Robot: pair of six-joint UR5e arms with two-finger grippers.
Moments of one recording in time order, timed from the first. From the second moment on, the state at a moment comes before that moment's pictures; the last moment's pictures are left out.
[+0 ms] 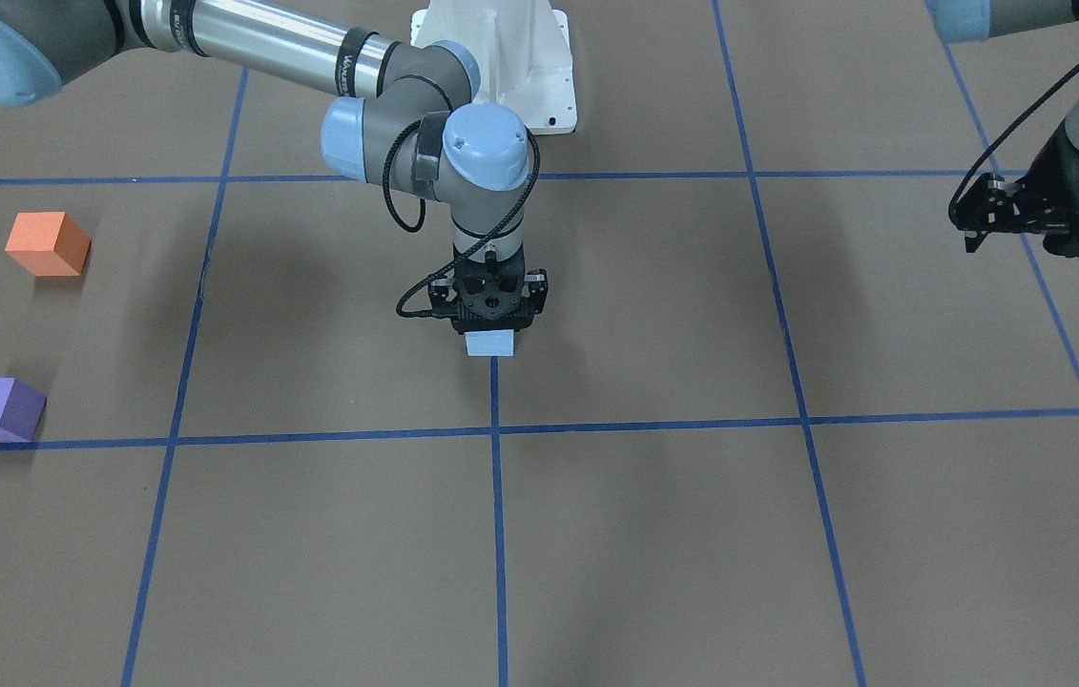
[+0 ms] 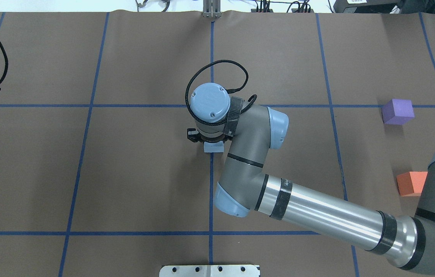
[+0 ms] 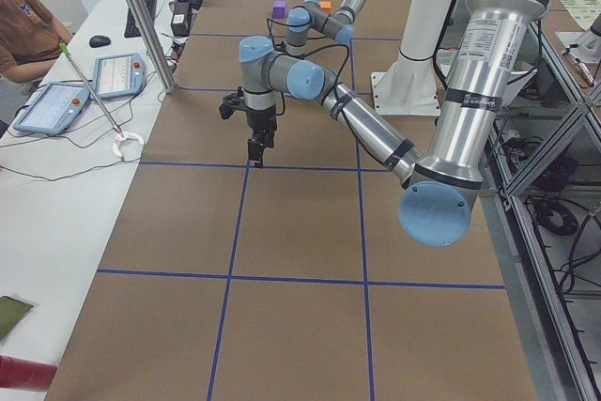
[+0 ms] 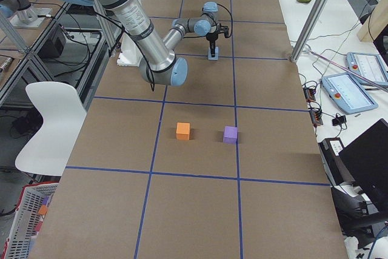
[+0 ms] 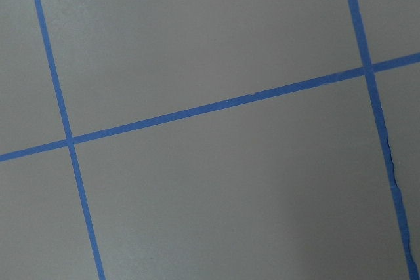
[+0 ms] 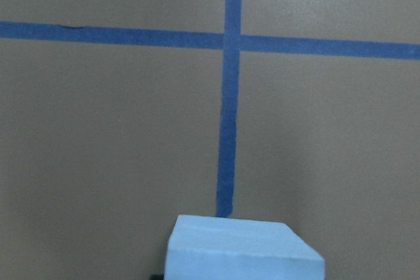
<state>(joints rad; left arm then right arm) -1.14 -1.80 -2.03 -1.18 -2.08 -0.29 0.48 -0.69 1.37 -1.51 1.78 1.19</state>
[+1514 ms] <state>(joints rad) -1.45 -1.68 -1.70 -1.47 -2.26 0.04 1.04 -1.45 1.96 -1.47 2.11 0.63</state>
